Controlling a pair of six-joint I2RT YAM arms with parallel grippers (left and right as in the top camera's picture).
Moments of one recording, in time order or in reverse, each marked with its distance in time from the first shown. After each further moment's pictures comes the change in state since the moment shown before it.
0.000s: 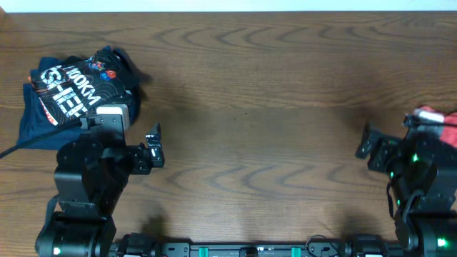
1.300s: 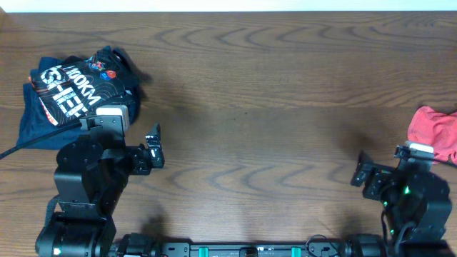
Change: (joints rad) left arm 0.000 0.000 -0.002 -0.003 -0.003 0.000; right arm 0.000 -0.249 -0.192 -0.031 -0.034 -0.032
